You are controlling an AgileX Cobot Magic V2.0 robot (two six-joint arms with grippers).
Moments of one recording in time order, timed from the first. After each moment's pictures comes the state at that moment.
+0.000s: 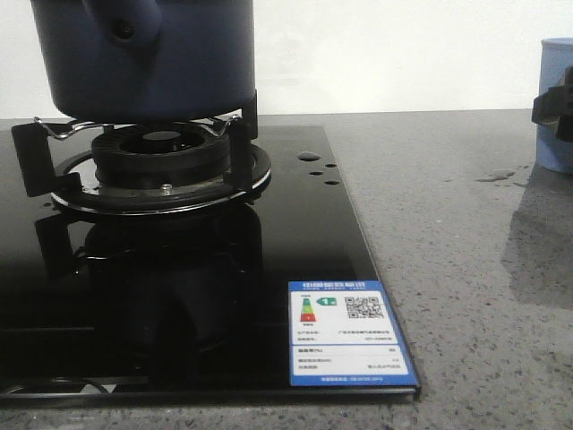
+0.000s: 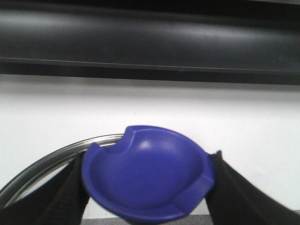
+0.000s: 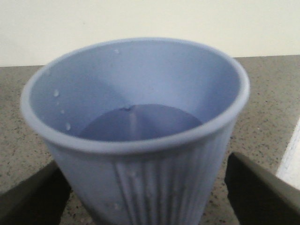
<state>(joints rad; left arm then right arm) -0.11 0.95 -0.94 -0.34 -0.01 0.27 -0.01 1.46 -0.44 0.07 -0.76 -0.01</state>
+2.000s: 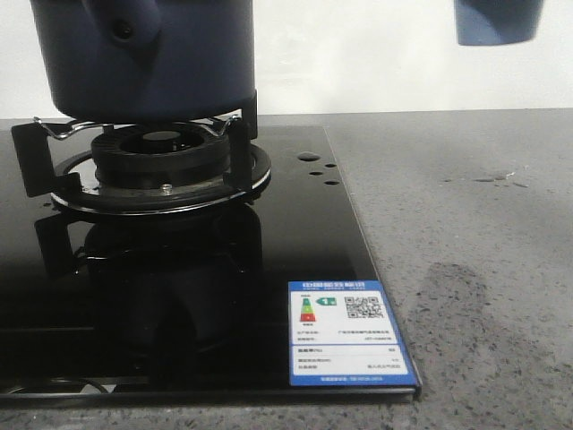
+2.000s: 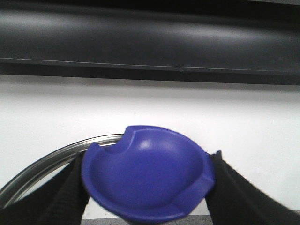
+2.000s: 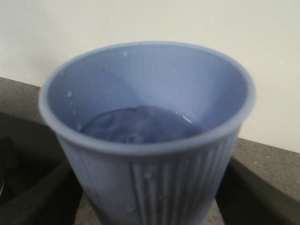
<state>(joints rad) -0.11 0.95 -0.94 -0.34 -0.01 0.27 0.22 1.20 -0.77 -0.08 -0.20 -0.01</state>
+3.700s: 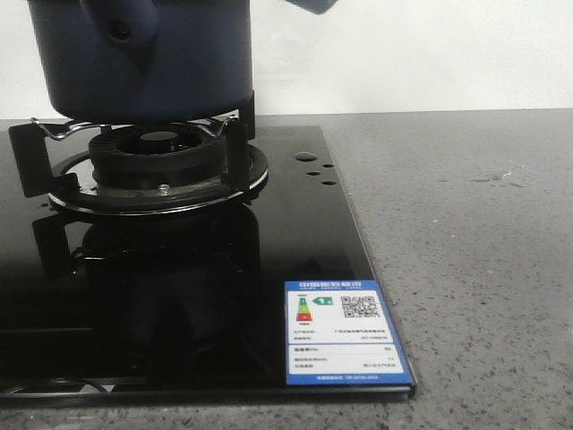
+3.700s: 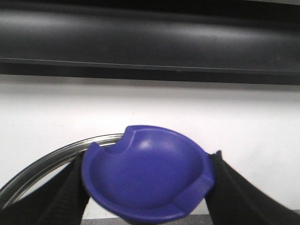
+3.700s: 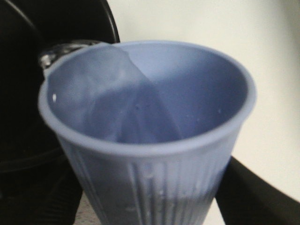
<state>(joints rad) -0.11 0.95 -0.94 -0.34 -0.01 0.27 0.70 1.59 -1.39 -0.96 0.45 -0.03</state>
